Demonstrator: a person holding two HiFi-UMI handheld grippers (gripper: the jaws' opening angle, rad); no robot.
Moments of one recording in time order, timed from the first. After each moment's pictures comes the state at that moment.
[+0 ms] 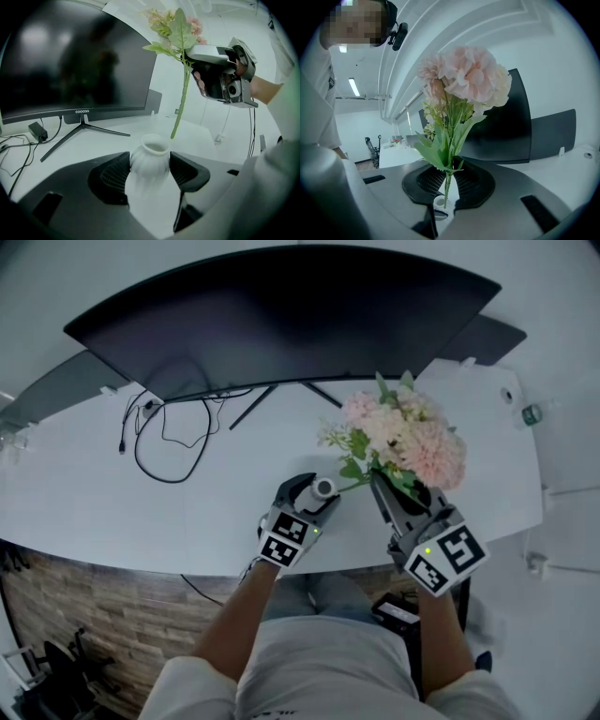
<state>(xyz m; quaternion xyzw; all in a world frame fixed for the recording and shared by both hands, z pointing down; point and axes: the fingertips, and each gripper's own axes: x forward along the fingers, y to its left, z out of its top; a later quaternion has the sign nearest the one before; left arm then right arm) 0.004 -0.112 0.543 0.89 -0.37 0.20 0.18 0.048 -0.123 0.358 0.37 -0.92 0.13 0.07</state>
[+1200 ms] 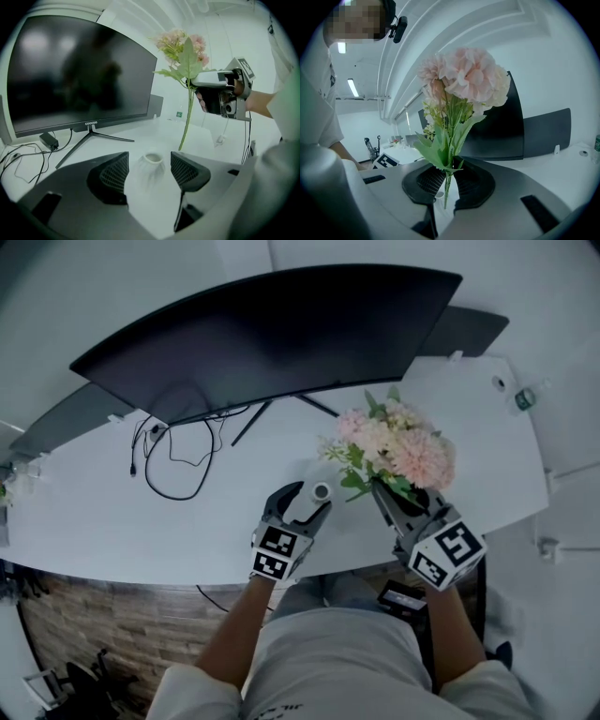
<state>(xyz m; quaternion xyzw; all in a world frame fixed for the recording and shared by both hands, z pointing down) -0.008 -0.101 0.497 0.88 -0.40 0.20 0.16 0.079 -0.110 0.353 0.37 -0.92 0.13 0.07</state>
